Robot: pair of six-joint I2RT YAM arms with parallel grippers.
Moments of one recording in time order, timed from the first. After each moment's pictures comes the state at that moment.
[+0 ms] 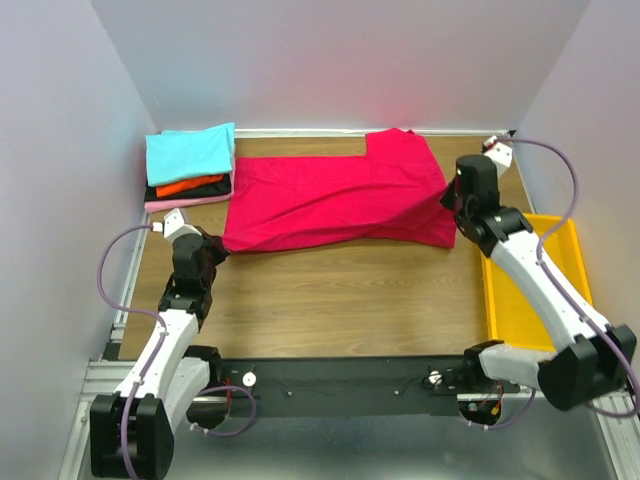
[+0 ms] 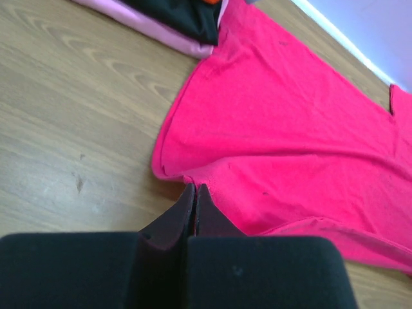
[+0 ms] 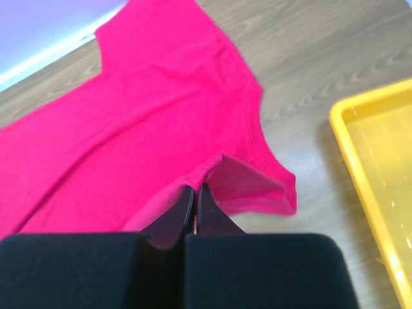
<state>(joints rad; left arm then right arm) -0.06 0.84 0.37 0.13 -0.19 -0.60 0.31 1.24 1.12 -0.42 0.47 0.53</state>
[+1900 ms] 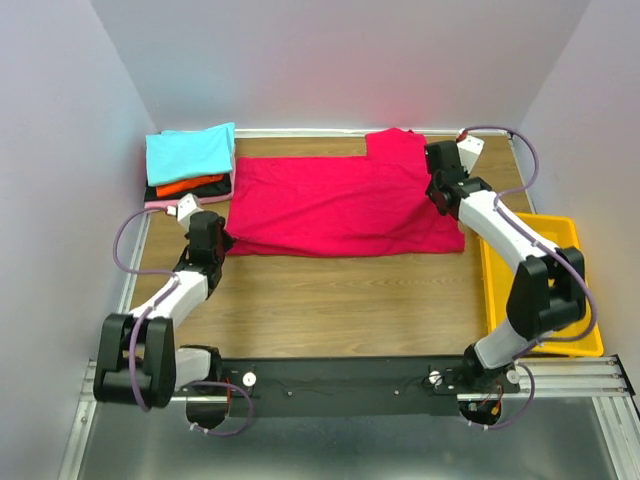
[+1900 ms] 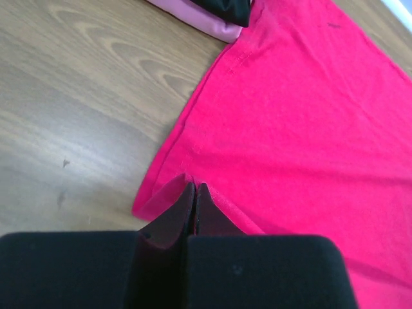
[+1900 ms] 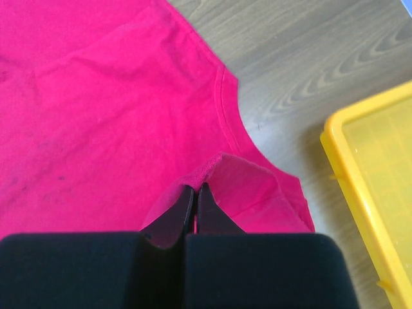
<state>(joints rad) -0.10 1.17 0.48 0.20 -0.27 -0.64 0.29 1.58 1.24 -0.42 0.60 0.54</state>
